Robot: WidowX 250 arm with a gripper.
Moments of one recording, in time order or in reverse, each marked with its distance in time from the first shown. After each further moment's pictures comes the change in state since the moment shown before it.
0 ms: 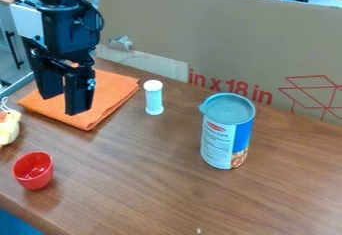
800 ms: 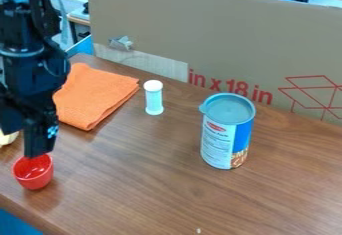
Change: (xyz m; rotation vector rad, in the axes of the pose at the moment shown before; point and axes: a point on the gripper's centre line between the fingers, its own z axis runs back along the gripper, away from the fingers) arm -0.052 0.001 -0.031 0.112 0.033 0.010
